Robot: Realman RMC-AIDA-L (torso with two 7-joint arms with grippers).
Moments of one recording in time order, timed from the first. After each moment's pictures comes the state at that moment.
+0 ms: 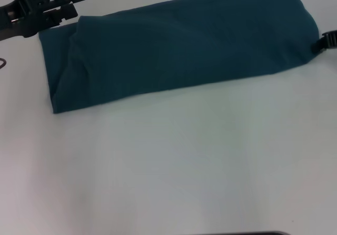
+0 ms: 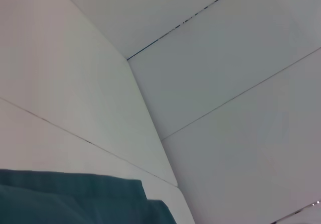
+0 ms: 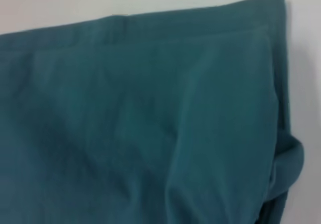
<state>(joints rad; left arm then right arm) -0.47 -2.09 -2.56 -0.90 -1.25 1.60 -2.36 0.67 1.94 -0.75 -0.81 -2.64 -1.31 2.40</state>
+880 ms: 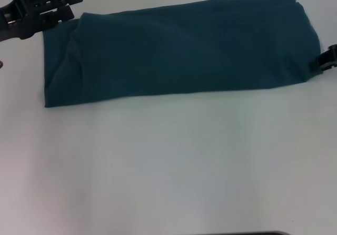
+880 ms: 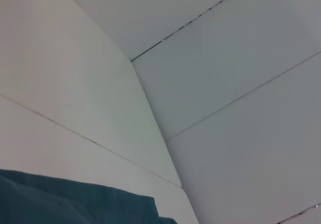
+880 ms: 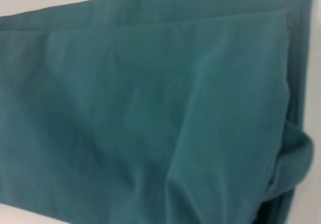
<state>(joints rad) -0.46 -2.09 -2.56 -0.90 -1.25 1.60 -2.36 0.66 1.93 -0.71 -0.83 -2.66 -1.45 2.47</state>
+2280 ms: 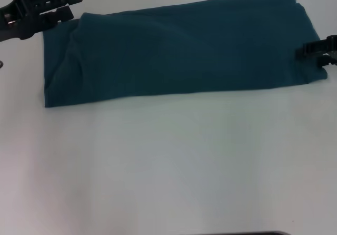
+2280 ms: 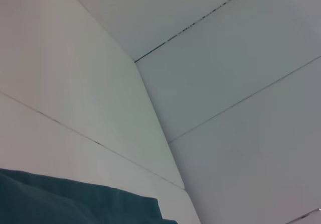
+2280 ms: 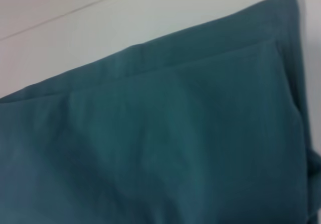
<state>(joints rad) -0.47 -2.09 -2.56 -0.89 -1.25 1.58 -2.36 0.64 1.92 -0.59 -0.72 -2.54 -1.41 2.46</state>
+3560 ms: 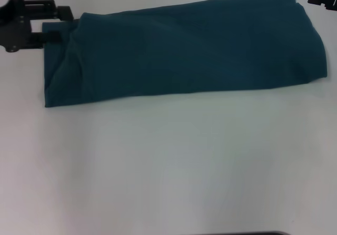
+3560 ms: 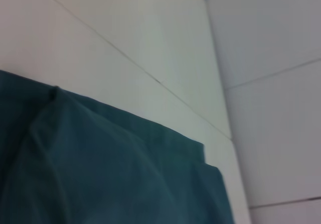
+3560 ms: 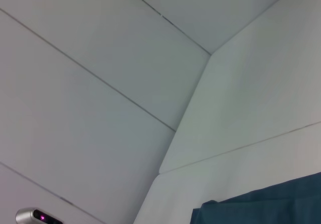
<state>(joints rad) -0.55 -1.94 -2.46 -0.87 -1.08 1.62 -2.71 0.50 1.91 -0.44 -0.71 -1.94 -1.72 2.21</state>
